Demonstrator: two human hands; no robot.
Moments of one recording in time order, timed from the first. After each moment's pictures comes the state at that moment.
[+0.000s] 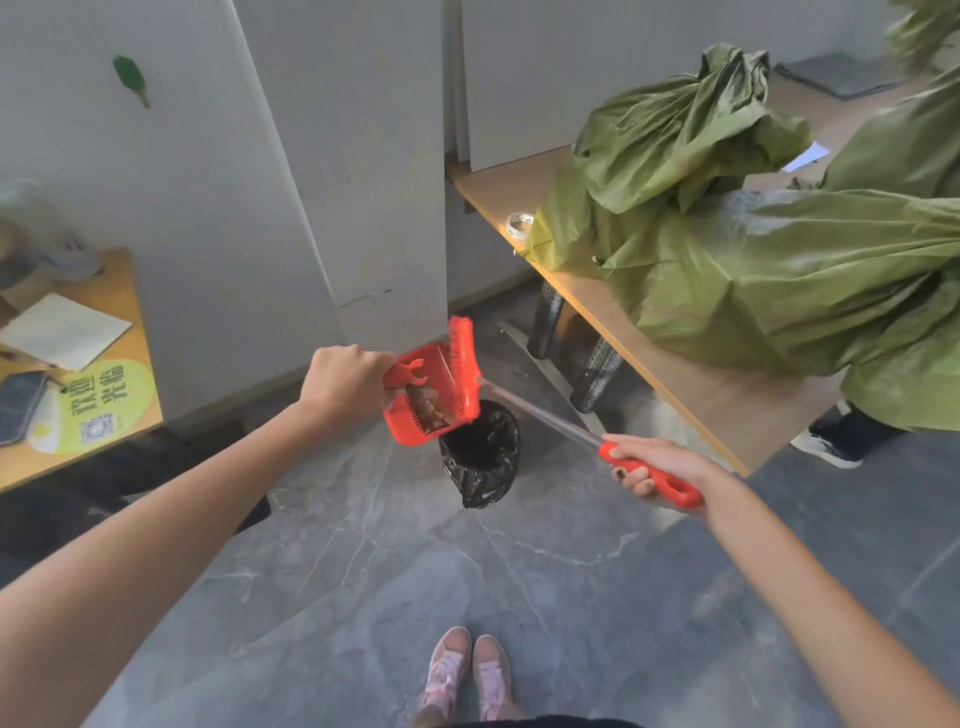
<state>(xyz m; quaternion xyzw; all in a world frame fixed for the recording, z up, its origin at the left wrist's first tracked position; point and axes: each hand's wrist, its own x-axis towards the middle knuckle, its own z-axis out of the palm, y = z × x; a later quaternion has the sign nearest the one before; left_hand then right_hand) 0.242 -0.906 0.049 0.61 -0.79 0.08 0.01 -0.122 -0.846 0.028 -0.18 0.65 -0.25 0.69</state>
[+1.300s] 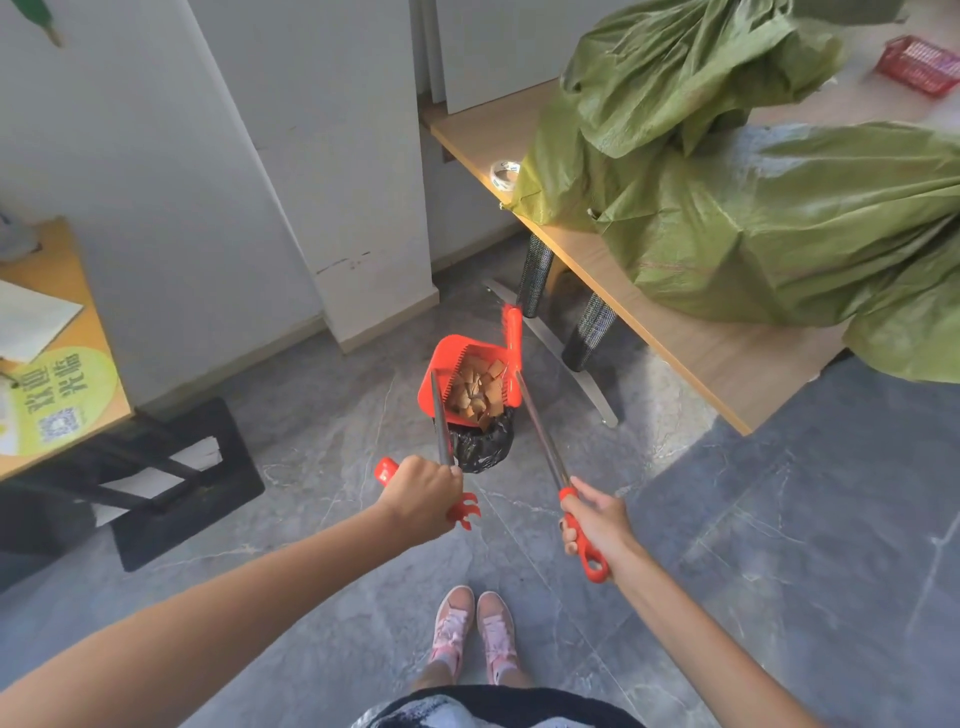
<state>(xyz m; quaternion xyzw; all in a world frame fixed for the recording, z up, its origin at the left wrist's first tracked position) 0.164 -0.825 -0.036 0.41 -0.88 0.00 -0.25 -0.051 -0.774 -0.059 -0.14 0.72 -0.32 0.60</state>
